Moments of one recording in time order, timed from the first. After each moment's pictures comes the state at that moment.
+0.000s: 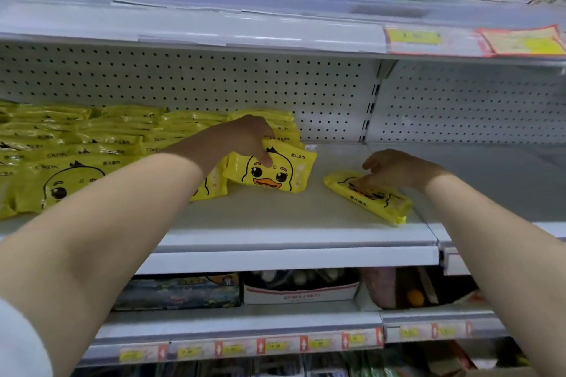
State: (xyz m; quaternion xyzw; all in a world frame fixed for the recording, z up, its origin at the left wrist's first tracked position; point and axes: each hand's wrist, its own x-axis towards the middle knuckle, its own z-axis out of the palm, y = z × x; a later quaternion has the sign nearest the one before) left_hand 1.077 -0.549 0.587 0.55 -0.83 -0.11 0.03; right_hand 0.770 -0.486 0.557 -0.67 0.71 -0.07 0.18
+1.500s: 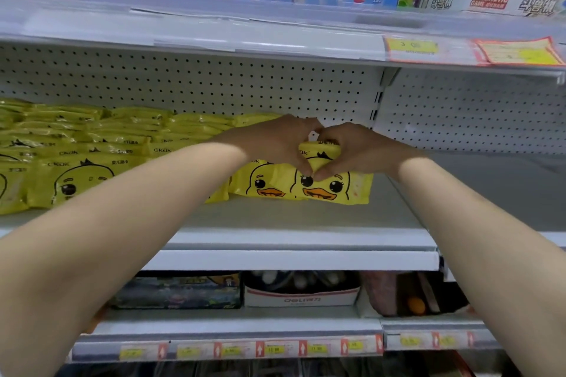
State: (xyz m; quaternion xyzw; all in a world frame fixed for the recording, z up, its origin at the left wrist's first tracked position) left_hand 1.037 -0.496 0.612 0.44 -0.89 -0.11 0.10; right_hand 0.848 -0.472 0.608 -0.81 0.52 -0.15 0.20
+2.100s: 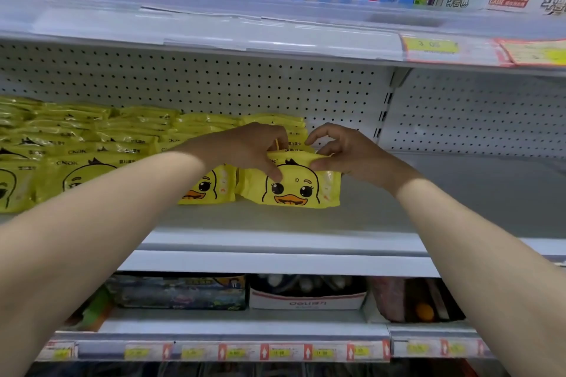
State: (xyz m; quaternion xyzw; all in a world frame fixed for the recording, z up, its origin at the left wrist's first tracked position) left_hand 1.094 -0.502 0.596 0.49 -0.86 -0.15 0.09; right_hand 0.855 -0.491 0.575 -0.76 0.43 -0.31 0.37
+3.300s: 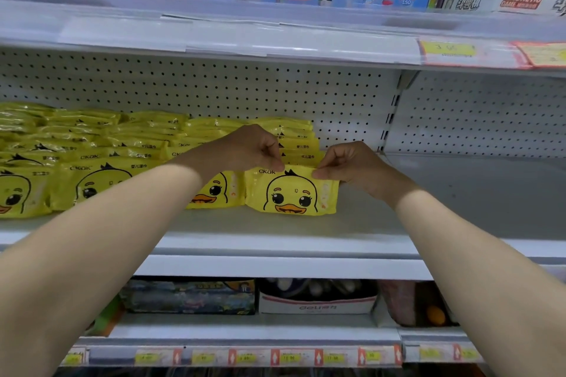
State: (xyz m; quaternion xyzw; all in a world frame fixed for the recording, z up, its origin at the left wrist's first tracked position) left_hand 1.117 -0.507 0.585 0.50 -0.81 -0.23 0.20; right_hand 0.870 -0.493 0.552 -0.70 0.45 -0.36 0.41
